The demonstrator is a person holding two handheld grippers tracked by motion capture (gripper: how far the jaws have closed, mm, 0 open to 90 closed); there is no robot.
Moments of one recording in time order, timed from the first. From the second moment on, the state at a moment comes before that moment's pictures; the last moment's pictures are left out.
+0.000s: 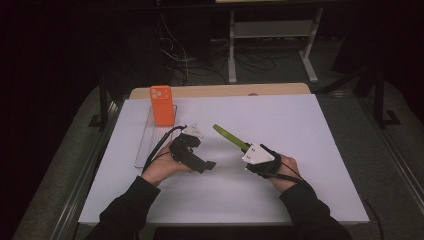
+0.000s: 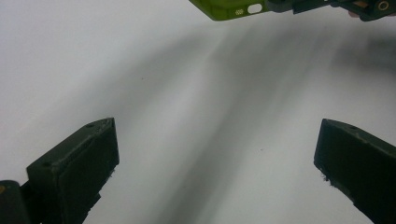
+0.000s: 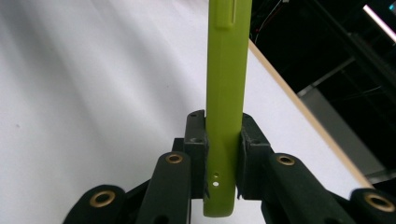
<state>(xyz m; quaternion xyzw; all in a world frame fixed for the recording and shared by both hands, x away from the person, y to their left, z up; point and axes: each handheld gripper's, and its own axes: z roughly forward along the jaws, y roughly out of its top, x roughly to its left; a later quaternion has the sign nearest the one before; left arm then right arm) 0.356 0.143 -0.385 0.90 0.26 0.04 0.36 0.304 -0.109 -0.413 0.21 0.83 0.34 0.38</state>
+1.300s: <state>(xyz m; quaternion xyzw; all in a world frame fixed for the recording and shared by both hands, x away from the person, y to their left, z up) 0.359 0.147 -0.374 0.86 0.30 0.05 0.40 0.325 -0.132 -0.414 0.43 0.75 0.48 0.13</state>
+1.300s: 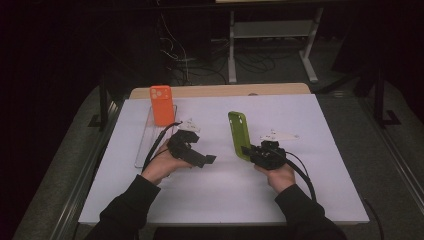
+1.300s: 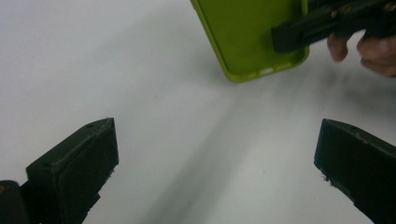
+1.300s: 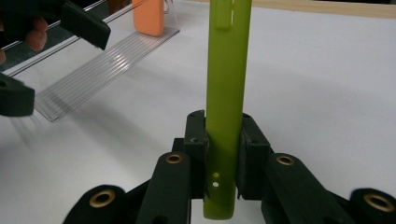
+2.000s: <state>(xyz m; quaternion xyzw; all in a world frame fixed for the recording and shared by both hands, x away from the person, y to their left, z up) 0.388 0.130 -0.339 0.84 0.30 0.03 0.45 0.311 -0.112 -0.411 0.41 0.75 0.50 0.13</state>
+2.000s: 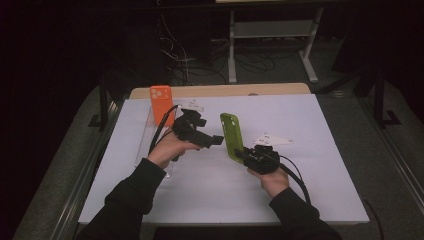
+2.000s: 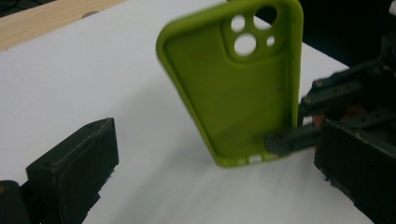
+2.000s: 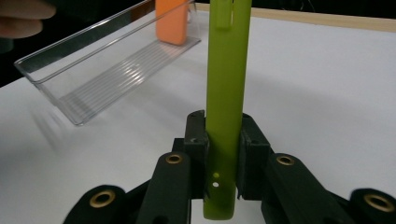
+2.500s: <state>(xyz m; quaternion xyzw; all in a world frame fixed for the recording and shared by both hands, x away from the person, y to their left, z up) 0.395 0.113 -0.334 0.84 0.29 0.02 0.47 0.307 -0.103 -0.409 0.40 0.75 0.52 0.13</state>
